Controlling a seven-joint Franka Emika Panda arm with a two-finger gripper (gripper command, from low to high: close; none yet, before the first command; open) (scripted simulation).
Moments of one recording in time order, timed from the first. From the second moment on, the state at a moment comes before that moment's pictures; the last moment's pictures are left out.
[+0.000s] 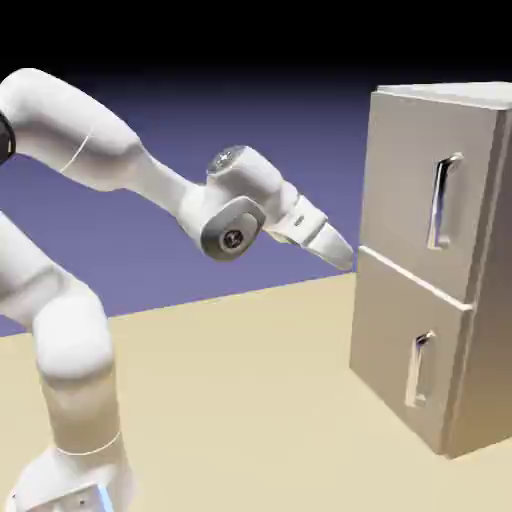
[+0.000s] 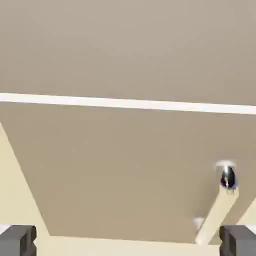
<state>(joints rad) 0.03 -0.58 -0.02 -2.80 -0.05 3.03 0.72</state>
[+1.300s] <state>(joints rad) 0.66 -0.84 -0.72 -2.49 -1.75 2.95 0.06</state>
